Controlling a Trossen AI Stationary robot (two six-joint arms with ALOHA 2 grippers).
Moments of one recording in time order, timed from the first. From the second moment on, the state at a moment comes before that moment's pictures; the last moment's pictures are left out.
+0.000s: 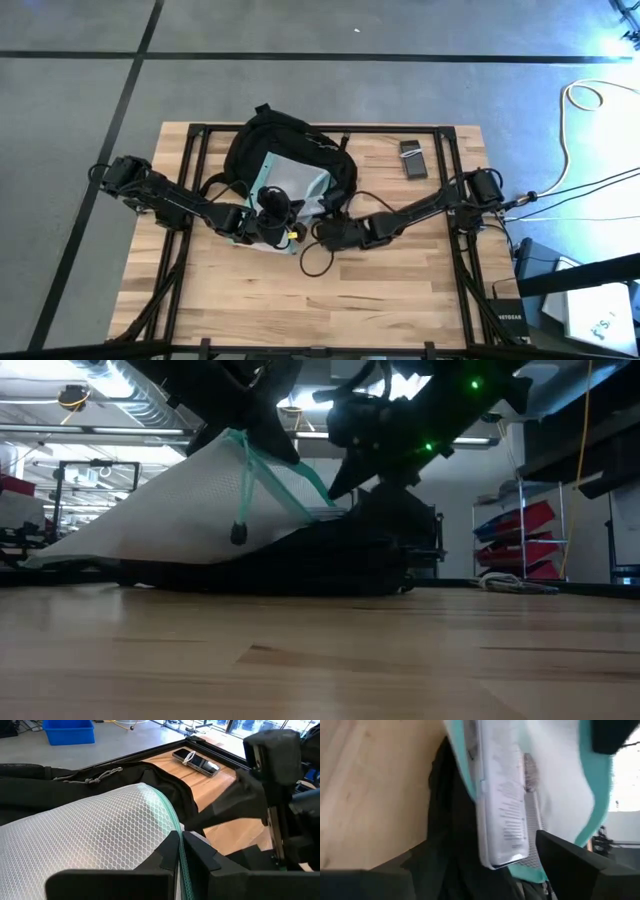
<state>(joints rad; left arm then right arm) -0.29 1.51 0.87 0.04 -0.93 -0.68 0.25 1.86 1.09 -0.04 0.80 -0.51</state>
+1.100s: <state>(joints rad) -0.29 1.51 0.87 0.04 -0.93 -0.68 0.11 1.90 1.11 0.23 0.66 -0.68</state>
